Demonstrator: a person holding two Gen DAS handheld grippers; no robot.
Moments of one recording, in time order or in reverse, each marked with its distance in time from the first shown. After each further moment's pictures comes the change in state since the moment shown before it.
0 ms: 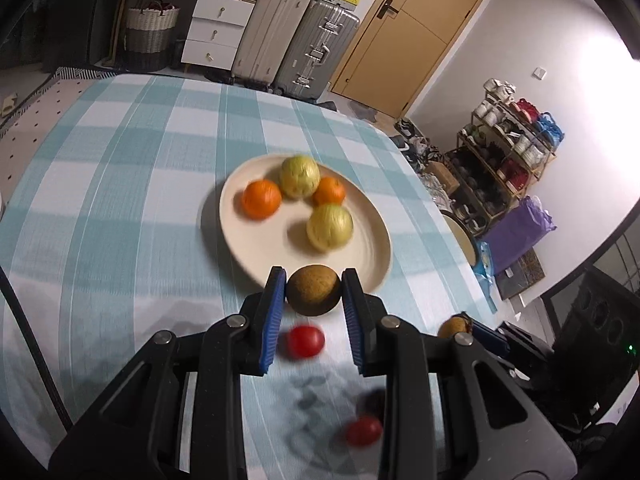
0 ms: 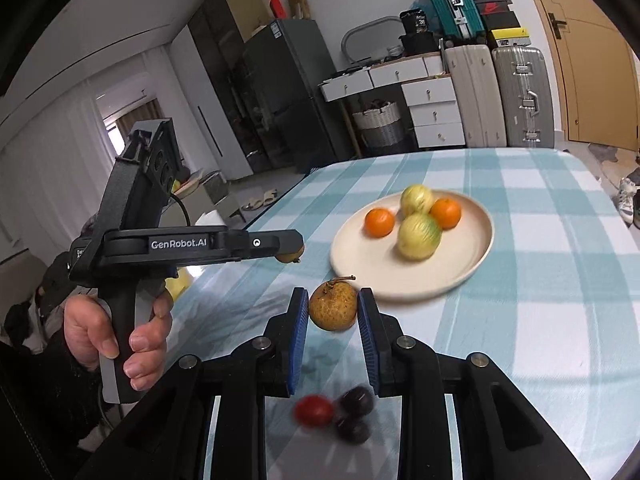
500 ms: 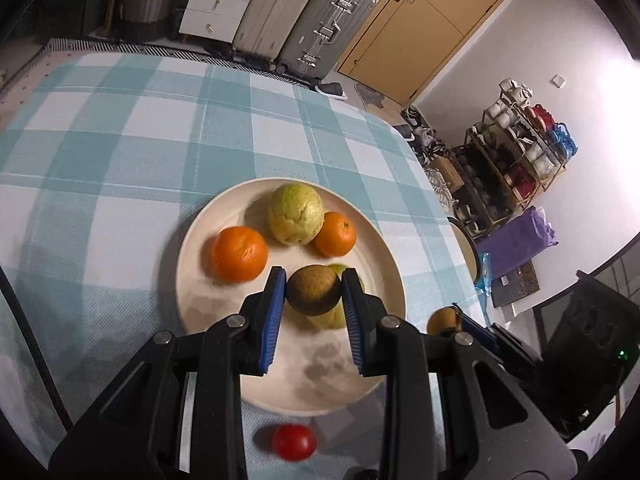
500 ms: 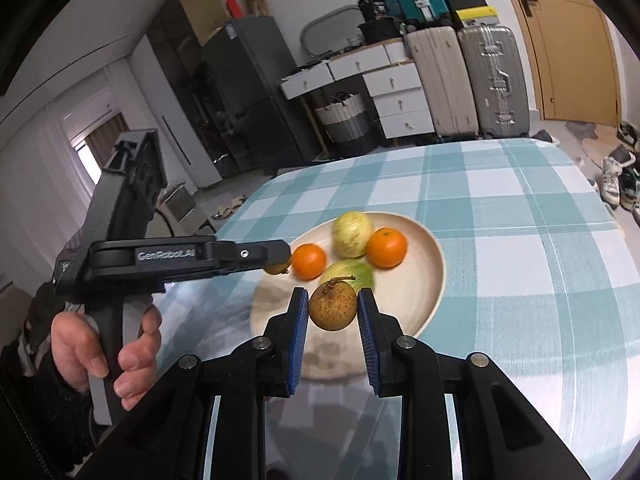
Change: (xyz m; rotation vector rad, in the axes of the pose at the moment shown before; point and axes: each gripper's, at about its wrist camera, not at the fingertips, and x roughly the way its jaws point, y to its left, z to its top) left arm 0.096 0.008 0.068 -0.076 0.099 -0.032; right arm 0.054 -0.075 0.051 0.113 0.042 -0.060
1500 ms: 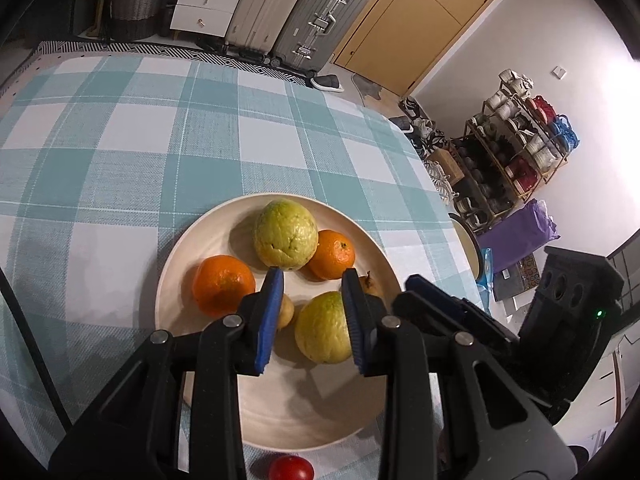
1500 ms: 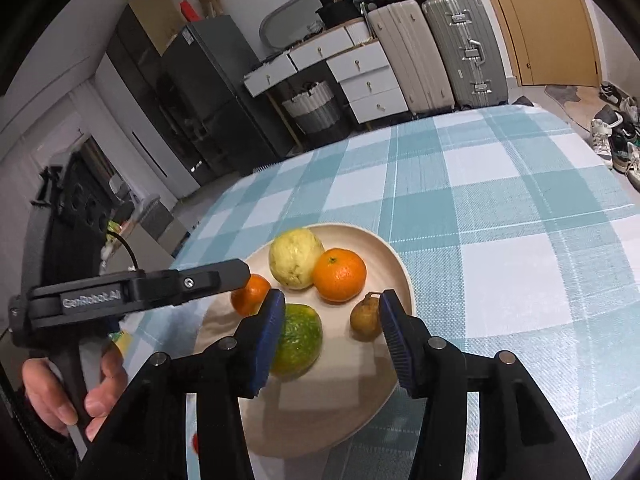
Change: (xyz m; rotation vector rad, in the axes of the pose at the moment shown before) left arm 0.025 -0.006 0.017 0.023 0.025 0.002; right arm 0.045 -0.039 0.023 0.117 0.024 -0.038
